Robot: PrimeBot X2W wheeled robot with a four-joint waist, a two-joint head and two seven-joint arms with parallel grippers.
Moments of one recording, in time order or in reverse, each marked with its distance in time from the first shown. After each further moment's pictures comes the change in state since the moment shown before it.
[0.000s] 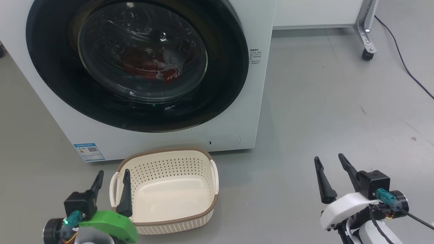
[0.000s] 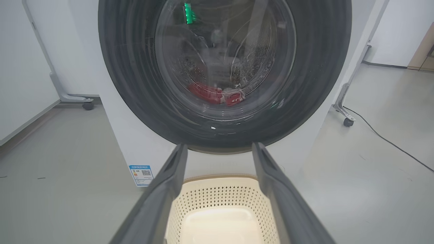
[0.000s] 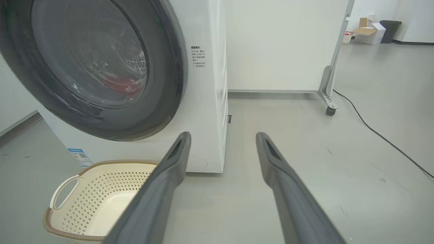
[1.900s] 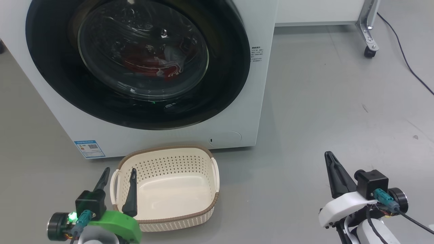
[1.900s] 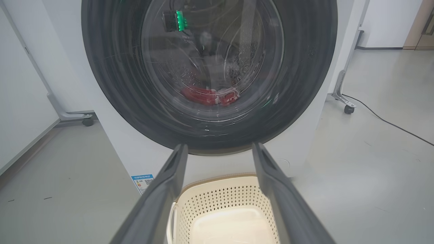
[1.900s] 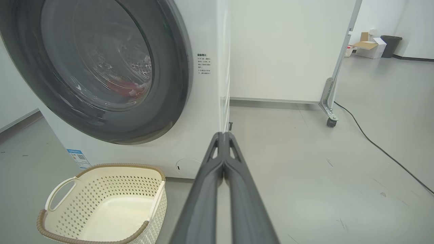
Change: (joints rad) left arm -0.021 -0.033 0.024 0.053 0.149 0.011 -0.035; right arm -0.003 0.055 -0.070 0.014 -0.121 0.020 -0.035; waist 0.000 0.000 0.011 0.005
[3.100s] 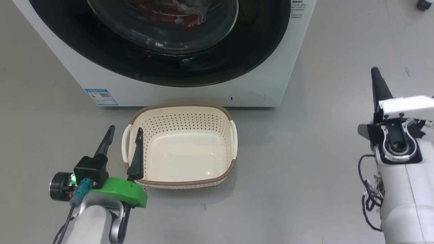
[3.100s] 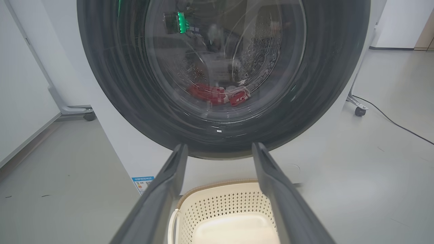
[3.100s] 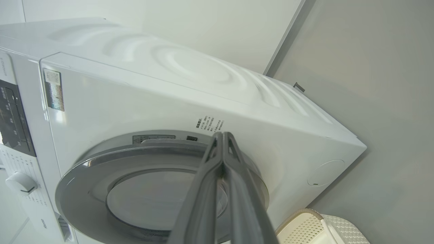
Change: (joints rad) left arm -0.131 -0.029 0.004 -0.061 0.023 -0.031 0.000; right arm -0.395 0.074 -0.345 0.083 0.999 0.139 0.307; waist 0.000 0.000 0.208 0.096
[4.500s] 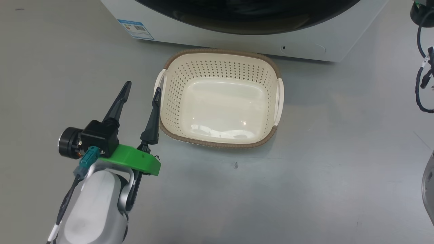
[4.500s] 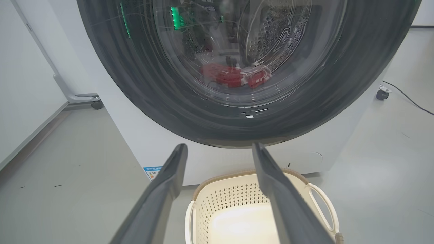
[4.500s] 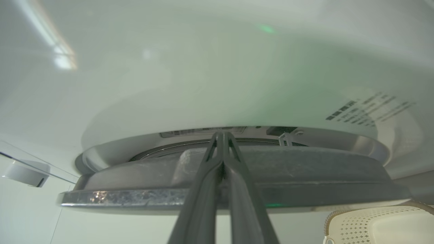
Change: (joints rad) left arm -0.161 -0.019 -0.054 -0.045 0.004 -0.052 0.000; right arm -0.641 -0.138 0.060 0.174 0.104 -0.125 0.383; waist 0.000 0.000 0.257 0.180
